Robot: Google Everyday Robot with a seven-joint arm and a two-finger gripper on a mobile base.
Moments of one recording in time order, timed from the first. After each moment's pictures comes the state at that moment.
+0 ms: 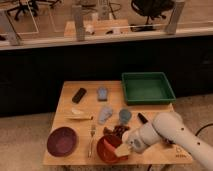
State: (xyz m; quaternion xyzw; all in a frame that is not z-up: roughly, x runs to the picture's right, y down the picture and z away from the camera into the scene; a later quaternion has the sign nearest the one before) arm 0.064 0.272 0.632 0.14 -0.47 -0.74 0.46
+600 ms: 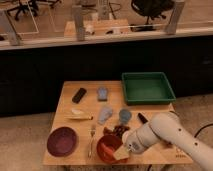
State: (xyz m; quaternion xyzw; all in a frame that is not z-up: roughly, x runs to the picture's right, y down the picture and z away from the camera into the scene) arm 0.058 0.281 0.627 0.14 -0.48 -0.75 0.43
